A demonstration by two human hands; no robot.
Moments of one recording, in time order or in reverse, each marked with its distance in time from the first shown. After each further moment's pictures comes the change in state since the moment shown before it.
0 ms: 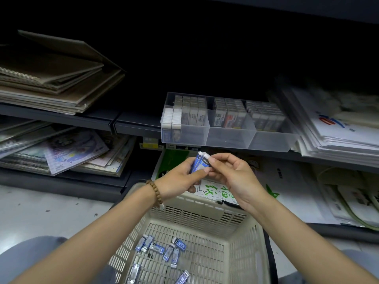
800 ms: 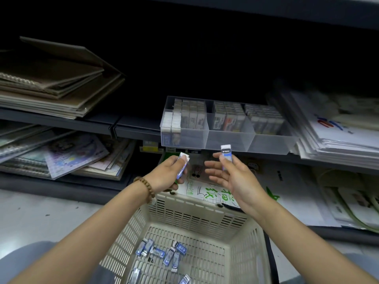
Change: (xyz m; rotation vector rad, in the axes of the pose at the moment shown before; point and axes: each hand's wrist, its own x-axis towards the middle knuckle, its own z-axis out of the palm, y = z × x) left_hand 0.002 0.001 -0.025 -0.012 0.231 -0.128; right_hand -0.003 -0.006 0.000 -0.045 0.021 0.048
